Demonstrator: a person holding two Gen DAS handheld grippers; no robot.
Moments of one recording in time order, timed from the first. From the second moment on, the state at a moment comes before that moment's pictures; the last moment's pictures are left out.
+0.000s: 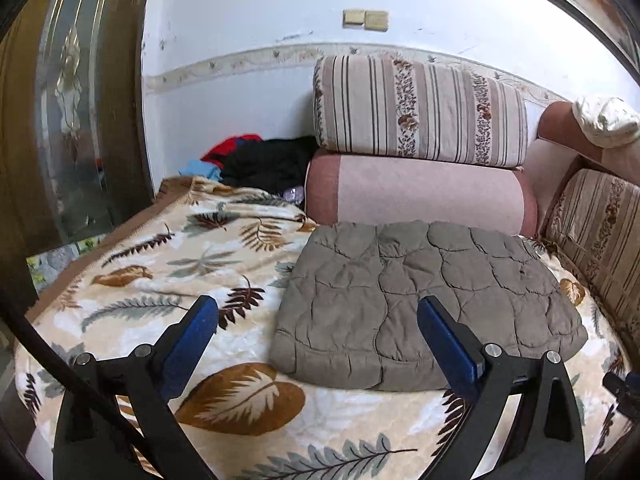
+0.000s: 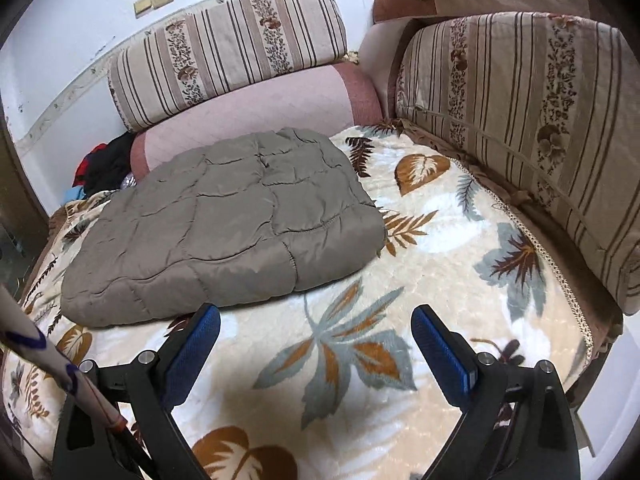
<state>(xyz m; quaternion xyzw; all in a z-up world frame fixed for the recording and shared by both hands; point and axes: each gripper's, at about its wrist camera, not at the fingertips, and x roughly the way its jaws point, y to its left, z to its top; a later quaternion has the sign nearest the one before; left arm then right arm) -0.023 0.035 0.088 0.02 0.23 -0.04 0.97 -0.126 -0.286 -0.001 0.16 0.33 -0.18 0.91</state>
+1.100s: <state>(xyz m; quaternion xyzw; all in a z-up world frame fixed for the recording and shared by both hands) -0.053 0.053 0.070 0.06 0.24 0.01 0.97 0.017 -0.246 -0.052 0.07 0.43 -0.14 0.89</state>
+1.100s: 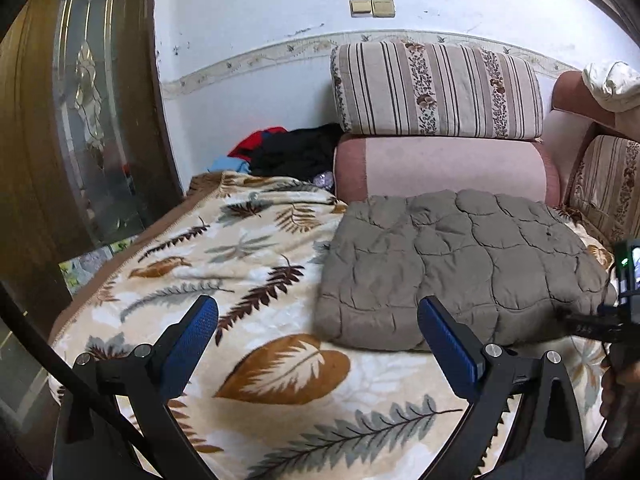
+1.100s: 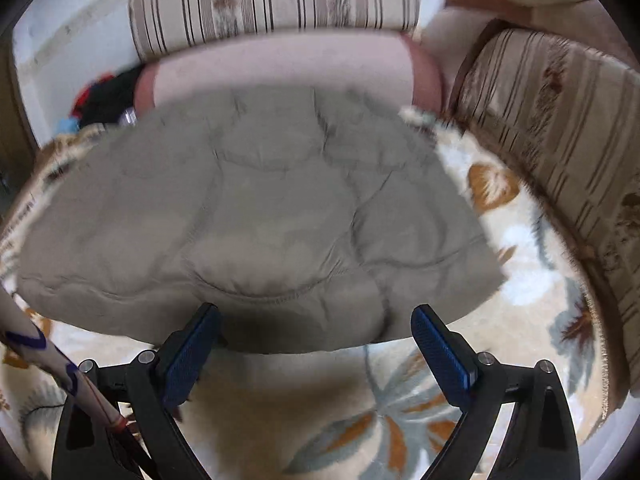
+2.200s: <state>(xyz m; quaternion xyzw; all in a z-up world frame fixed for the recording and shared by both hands) 0.154 0.072 -0.025 -0.06 0.43 -0.11 0.89 -0.032 -0.399 -0.045 0.27 0.40 -0.18 0.86</state>
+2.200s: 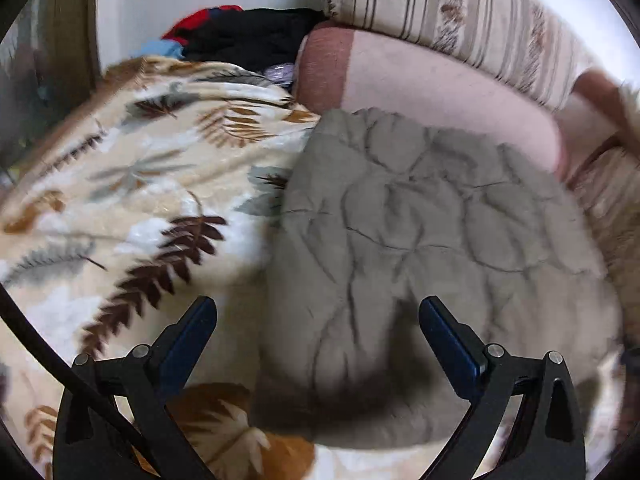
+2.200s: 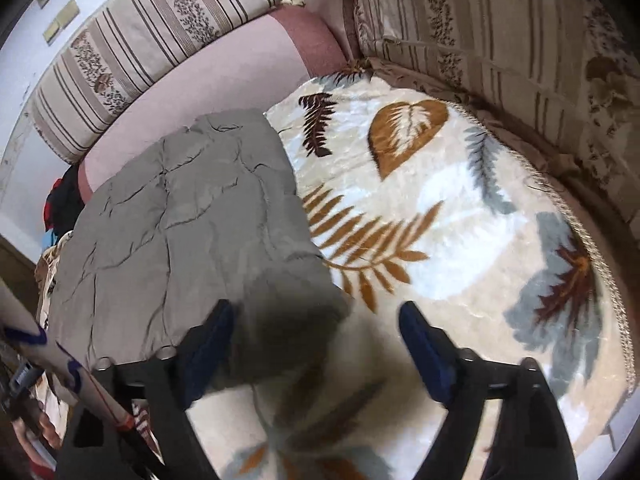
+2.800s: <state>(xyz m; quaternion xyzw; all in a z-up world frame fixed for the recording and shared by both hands) 0.215 0.065 -0.083 -0.21 0.50 -0.28 0.79 0.045 -0.422 -0.097 0.43 0.39 -0.08 0.81</state>
